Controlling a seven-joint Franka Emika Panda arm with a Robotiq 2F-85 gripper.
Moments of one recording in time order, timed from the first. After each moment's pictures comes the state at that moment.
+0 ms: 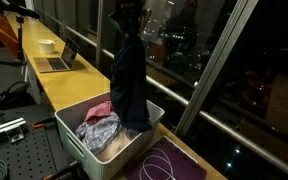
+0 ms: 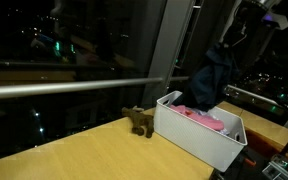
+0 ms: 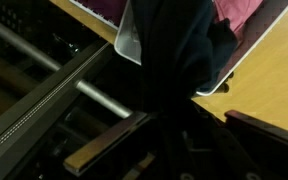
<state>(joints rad) 0.07 -0.27 -0.10 -2.19 -0.09 2.32 -0.68</state>
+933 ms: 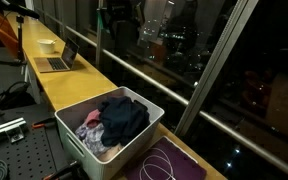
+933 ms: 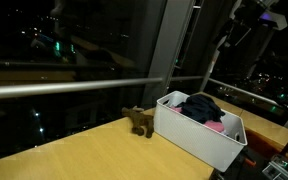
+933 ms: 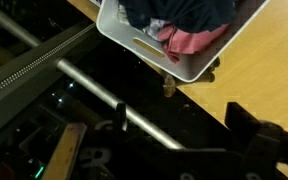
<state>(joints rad) 0.09 -0.27 -0.03 -2.22 -0.08 2.38 -0.68</state>
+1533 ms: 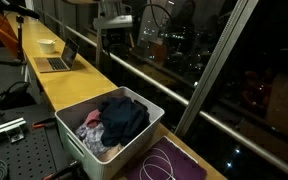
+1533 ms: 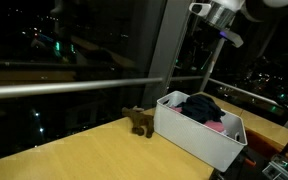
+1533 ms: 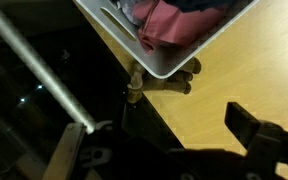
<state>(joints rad) 0.14 0.07 0.10 -2.05 -0.24 2.40 -0.64</state>
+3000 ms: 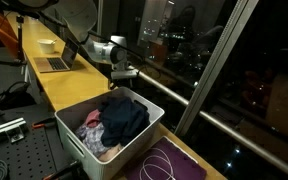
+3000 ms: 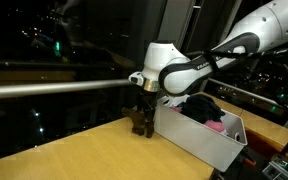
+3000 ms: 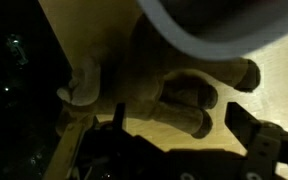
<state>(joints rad) 0.22 0.85 0.11 -1.48 -0.39 2.39 -0.70</state>
